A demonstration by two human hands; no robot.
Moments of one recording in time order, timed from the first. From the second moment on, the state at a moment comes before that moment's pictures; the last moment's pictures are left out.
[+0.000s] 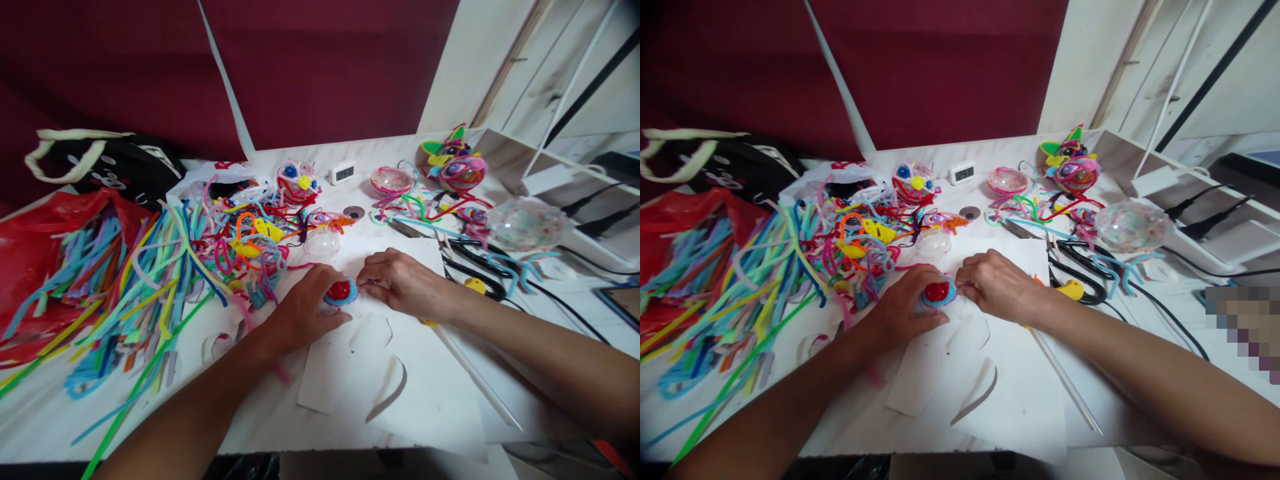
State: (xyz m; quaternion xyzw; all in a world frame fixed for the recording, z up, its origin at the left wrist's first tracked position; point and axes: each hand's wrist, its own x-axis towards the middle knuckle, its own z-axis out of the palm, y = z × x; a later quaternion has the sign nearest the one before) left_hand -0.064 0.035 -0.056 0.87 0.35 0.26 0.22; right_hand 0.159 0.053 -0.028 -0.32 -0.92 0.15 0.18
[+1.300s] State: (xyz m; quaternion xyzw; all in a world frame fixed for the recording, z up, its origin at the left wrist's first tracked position) left_hand -0.068 0.035 -0.055 0.85 0.39 0.24 0.24; right_hand 0.159 0.052 -0.025 -0.31 -0.92 0.16 0.18
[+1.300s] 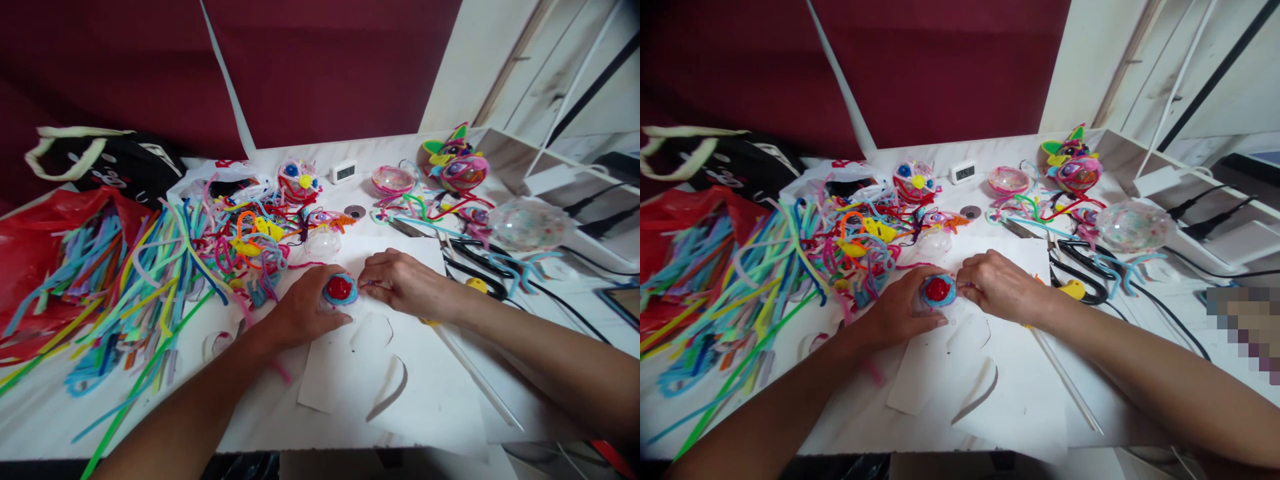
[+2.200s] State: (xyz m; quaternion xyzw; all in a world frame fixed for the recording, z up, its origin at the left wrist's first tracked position) left_hand -0.069 0.034 -0.057 0.86 0.36 0.23 0.27; right_hand 0.159 0.051 -0.025 -0.31 -0.92 0.17 0.18
